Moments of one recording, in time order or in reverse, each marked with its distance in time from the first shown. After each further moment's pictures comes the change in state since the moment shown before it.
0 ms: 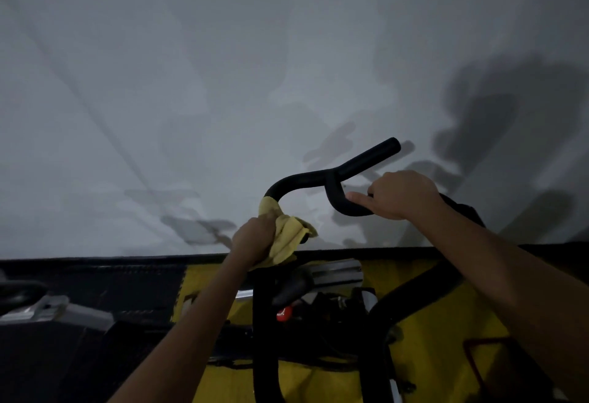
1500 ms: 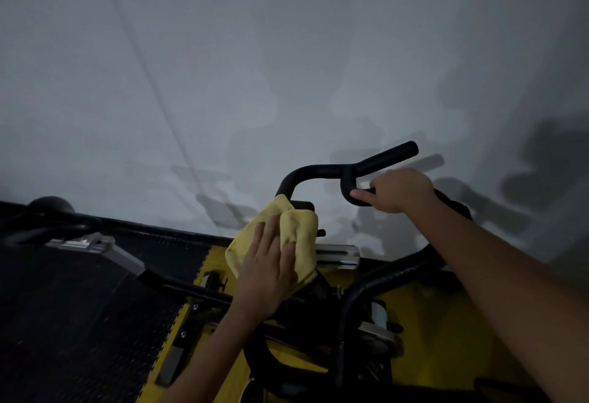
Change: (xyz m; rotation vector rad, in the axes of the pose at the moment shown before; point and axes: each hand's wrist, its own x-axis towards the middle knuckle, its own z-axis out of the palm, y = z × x) left_hand -0.139 -0.049 0.053 0.228 0.355 0.585; right_hand -0.008 -0.004 -0.001 -0.048 0.034 -0.109
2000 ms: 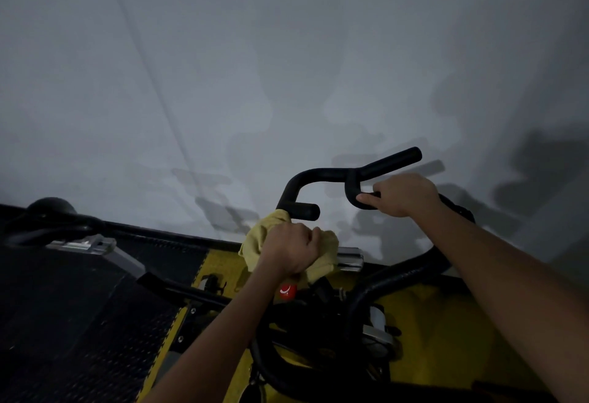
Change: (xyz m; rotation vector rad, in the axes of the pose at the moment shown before) left_hand 0.061 0.019 -0.005 0.085 -0.142 -0.096; right_hand -0.003 -0.001 0.002 0.019 0.014 0.014
